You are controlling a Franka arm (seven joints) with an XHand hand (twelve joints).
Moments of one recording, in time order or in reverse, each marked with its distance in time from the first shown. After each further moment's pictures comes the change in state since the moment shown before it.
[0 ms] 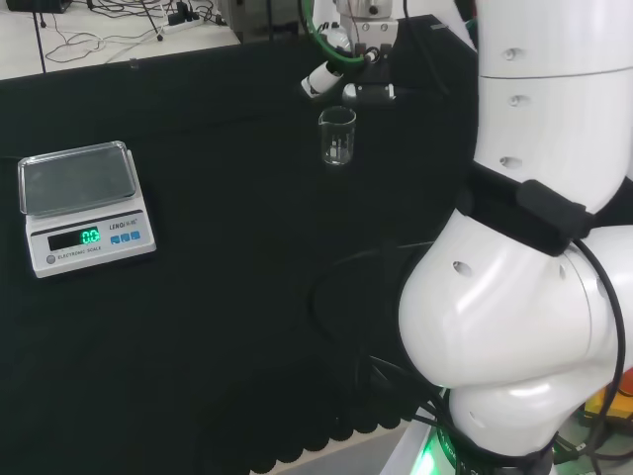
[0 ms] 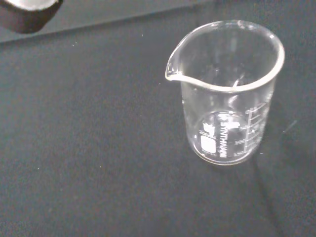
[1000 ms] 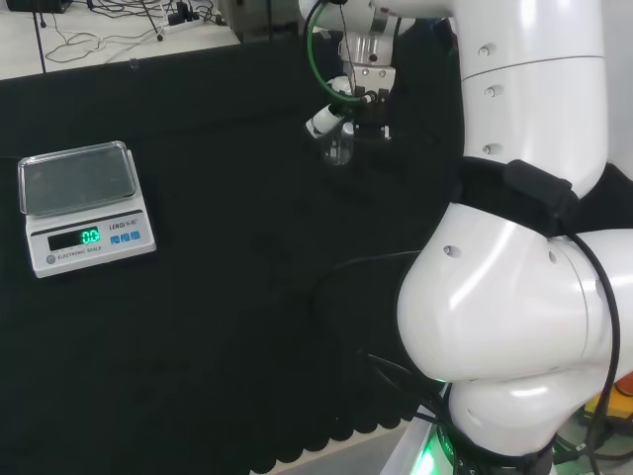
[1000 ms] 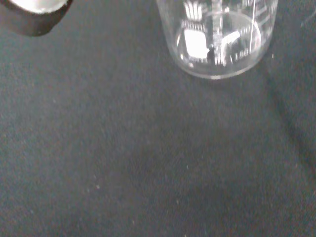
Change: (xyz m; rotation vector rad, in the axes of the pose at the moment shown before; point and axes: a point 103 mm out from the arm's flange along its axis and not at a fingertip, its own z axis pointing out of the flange) arm -0.016 0.021 0.085 0.133 0.068 0.067
